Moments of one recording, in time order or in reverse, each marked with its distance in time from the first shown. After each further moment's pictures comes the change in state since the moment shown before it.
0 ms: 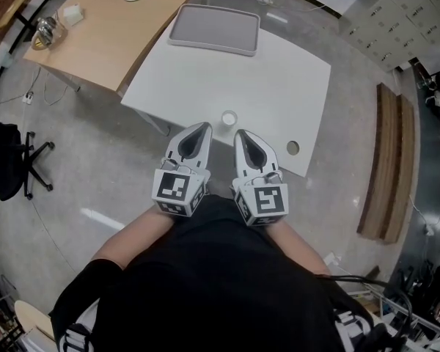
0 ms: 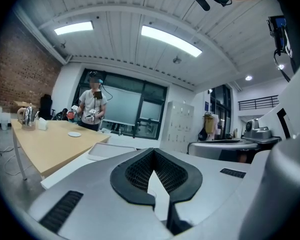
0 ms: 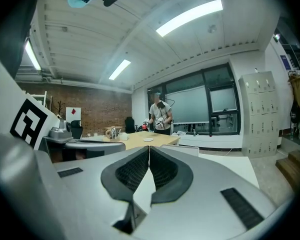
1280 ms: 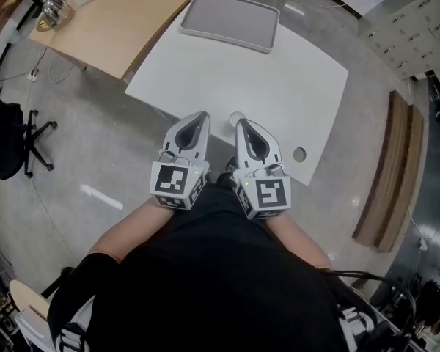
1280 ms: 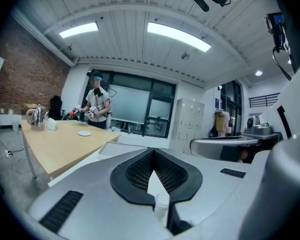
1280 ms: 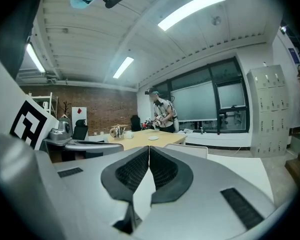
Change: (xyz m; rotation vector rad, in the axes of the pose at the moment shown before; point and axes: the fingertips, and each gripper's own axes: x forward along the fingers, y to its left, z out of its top) left arm 0.032 0.046 -0.003 -0.009 0.022 0.106; right arm 0.059 -0.010 -0.001 -0.003 0.023 0.084
